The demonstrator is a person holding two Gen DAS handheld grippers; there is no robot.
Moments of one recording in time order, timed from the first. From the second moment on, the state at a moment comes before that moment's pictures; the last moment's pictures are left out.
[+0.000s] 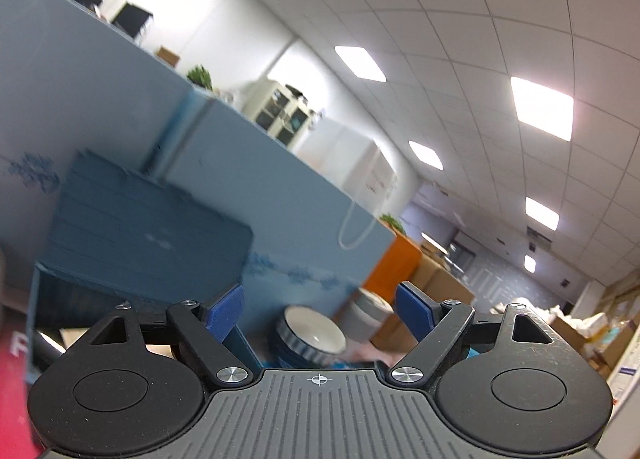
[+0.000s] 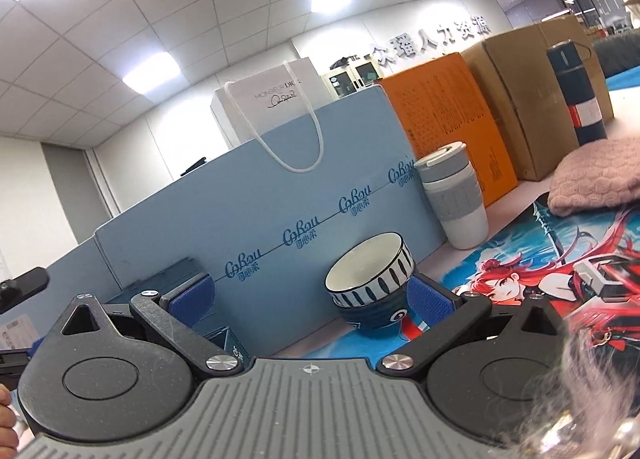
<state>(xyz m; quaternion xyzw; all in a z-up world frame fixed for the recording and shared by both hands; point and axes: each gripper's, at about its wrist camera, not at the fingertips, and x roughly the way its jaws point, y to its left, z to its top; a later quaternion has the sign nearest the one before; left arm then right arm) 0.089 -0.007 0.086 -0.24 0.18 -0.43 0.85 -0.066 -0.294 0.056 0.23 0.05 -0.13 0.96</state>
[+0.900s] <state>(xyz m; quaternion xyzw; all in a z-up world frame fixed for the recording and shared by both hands) 0.093 -0.068 0.047 -0.17 0.28 -0.44 0.84 -0.021 -0.358 0.009 0.28 0.20 -0.26 0.90</state>
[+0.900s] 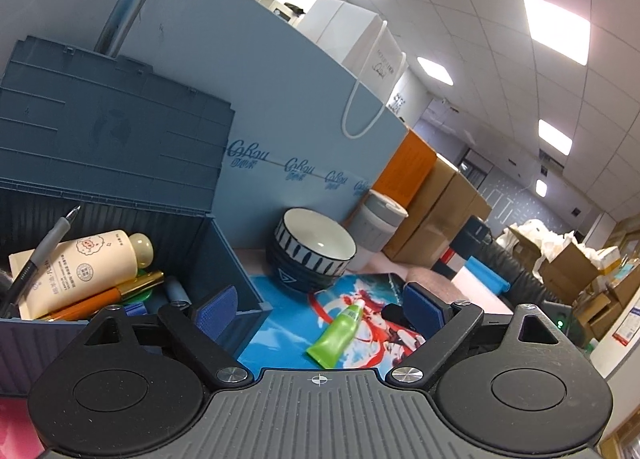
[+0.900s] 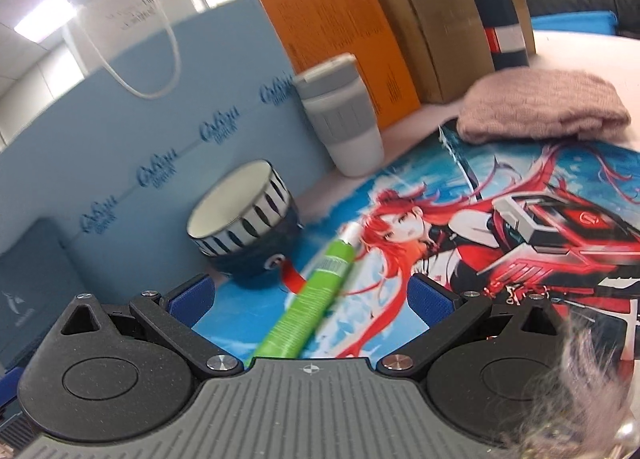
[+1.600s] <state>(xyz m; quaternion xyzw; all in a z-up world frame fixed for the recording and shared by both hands) 0.087 -0.079 0.047 -0.12 0.28 -0.42 0.85 0.015 -0.389 -0.002 0.30 0.26 -0.26 0.88</state>
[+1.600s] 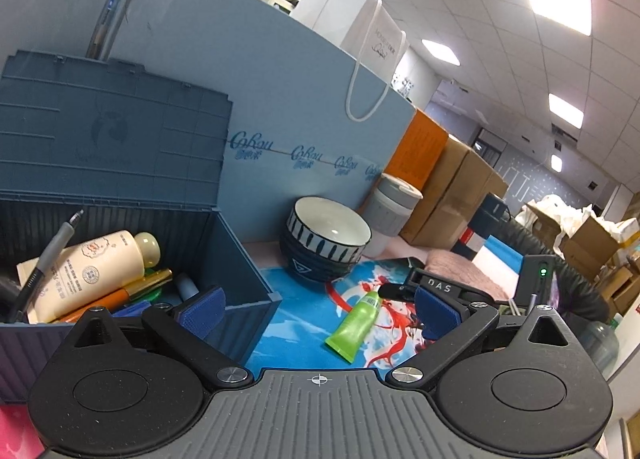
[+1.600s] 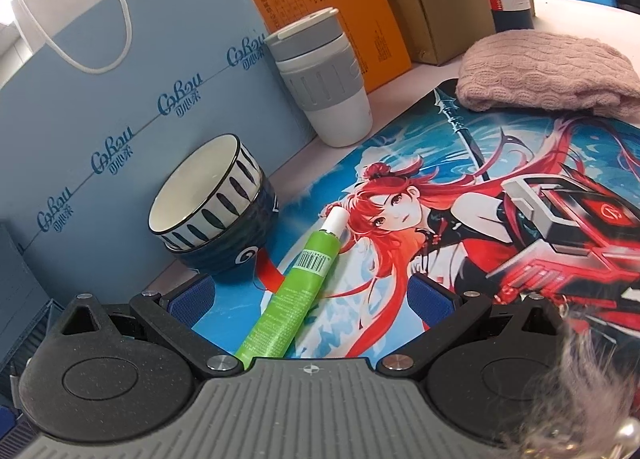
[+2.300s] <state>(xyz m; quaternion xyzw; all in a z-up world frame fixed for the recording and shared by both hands) 0.084 -0.081 0.049 -0.09 0.27 -0.40 0.87 0.090 -0.387 -0.022 0.20 0.34 -0.34 0.86</state>
